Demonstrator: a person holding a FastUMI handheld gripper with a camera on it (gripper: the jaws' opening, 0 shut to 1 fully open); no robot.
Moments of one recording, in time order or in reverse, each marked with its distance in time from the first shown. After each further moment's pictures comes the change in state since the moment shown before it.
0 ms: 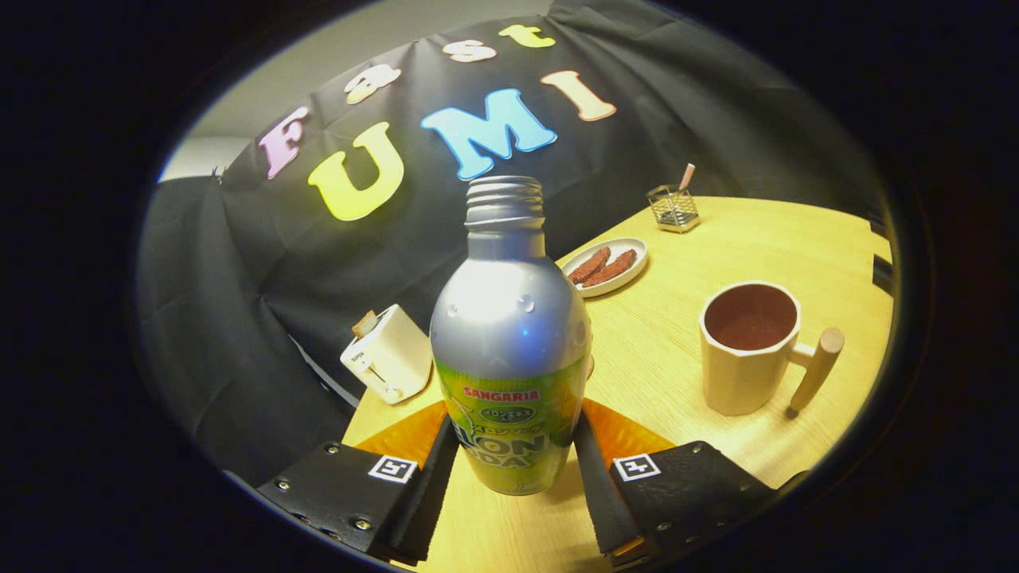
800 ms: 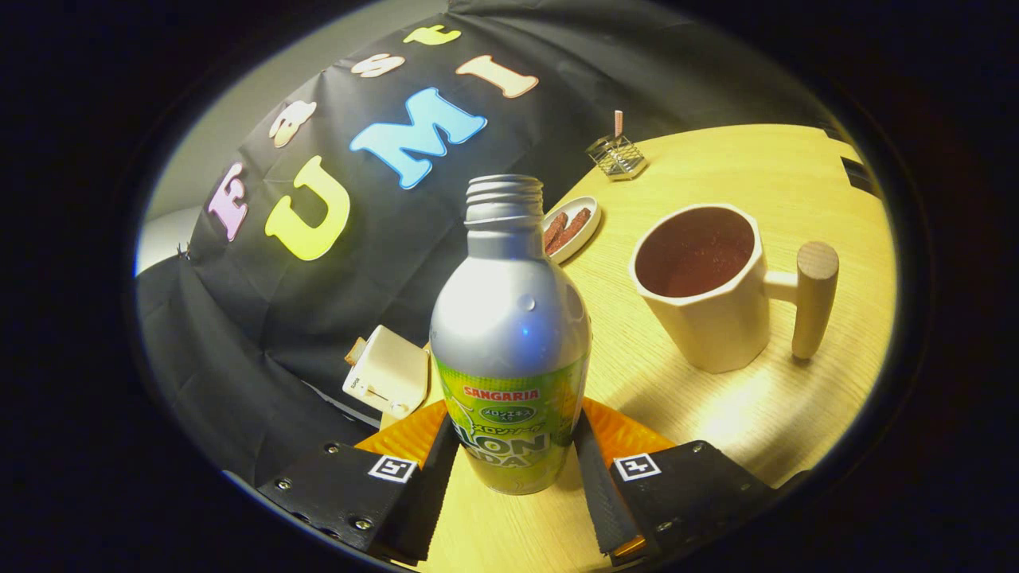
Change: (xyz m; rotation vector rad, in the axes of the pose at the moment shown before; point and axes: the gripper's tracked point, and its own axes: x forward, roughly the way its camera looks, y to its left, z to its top) arm 0.007 -0.039 -0.010 0.276 0.070 0.004
